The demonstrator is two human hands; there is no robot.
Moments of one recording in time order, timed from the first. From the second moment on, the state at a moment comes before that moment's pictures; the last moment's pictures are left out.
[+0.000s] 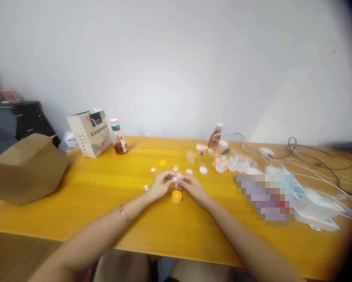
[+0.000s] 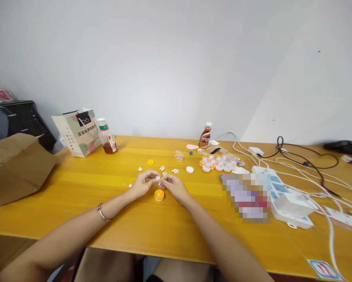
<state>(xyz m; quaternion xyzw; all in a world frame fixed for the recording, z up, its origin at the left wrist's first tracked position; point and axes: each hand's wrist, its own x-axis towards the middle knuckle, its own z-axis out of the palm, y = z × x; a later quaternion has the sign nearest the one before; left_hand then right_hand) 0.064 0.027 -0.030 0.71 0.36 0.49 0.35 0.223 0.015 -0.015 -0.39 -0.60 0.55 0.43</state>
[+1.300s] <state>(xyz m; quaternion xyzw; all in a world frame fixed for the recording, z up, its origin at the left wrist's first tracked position) 0.054 0.037 -0.040 0.89 0.37 0.25 0.09 0.245 0.048 -0.021 -0.51 -0.63 0.34 0.48</state>
